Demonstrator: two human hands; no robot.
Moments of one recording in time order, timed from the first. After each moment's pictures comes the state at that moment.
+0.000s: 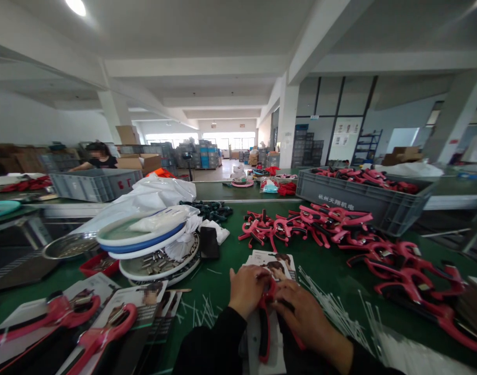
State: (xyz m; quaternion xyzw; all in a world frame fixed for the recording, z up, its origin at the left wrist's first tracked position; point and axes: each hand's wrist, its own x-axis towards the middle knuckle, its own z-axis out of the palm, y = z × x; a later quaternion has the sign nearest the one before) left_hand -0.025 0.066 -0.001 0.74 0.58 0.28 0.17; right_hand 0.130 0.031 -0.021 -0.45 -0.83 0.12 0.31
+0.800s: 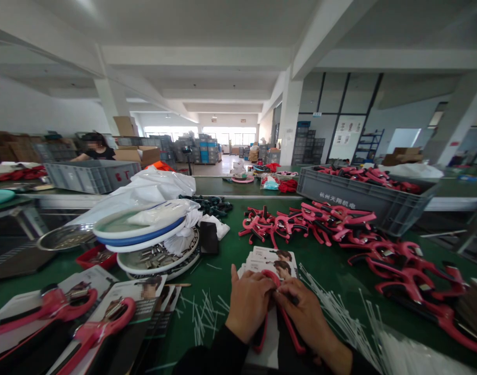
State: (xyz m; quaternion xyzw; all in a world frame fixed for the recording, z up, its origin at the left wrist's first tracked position) left_hand -0.032 0.037 -0.005 0.81 0.51 0.28 0.10; right_hand 0.120 0.030 -0.033 -0.50 -0.72 0.22 0.43
